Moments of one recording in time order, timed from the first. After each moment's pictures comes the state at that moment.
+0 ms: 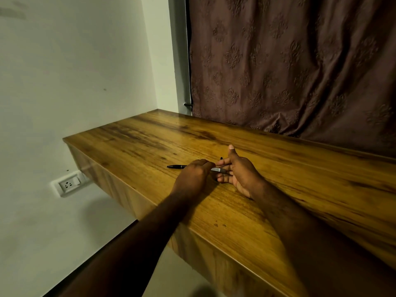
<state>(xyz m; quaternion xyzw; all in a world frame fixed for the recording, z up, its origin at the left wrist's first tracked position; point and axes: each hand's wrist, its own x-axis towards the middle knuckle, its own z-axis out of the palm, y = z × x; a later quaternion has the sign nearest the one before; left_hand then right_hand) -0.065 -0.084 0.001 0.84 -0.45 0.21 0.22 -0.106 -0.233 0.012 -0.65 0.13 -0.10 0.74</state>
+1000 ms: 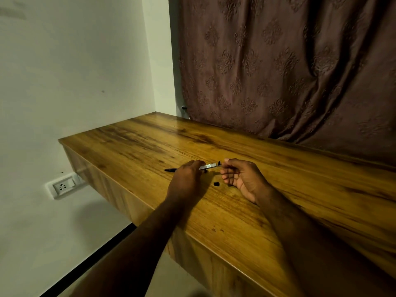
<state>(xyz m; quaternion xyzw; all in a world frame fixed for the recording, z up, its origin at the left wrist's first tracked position) -0.053 -0.084 -0.012 0.82 -0.37 0.26 0.34 -0.118 -0.249 0.015 -0.59 0.11 -0.11 0.80</state>
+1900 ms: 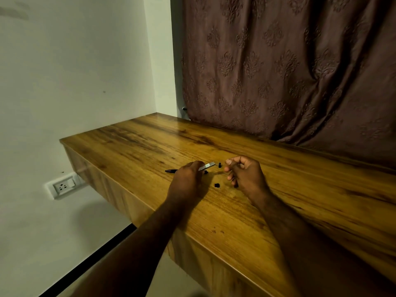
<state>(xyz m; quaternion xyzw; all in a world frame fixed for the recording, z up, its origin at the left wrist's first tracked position) -0.058 -0.081 -0.010 0.83 -0.35 0.24 0.37 -0.116 -0.244 0.011 -0.69 0.10 -0.25 0.67</state>
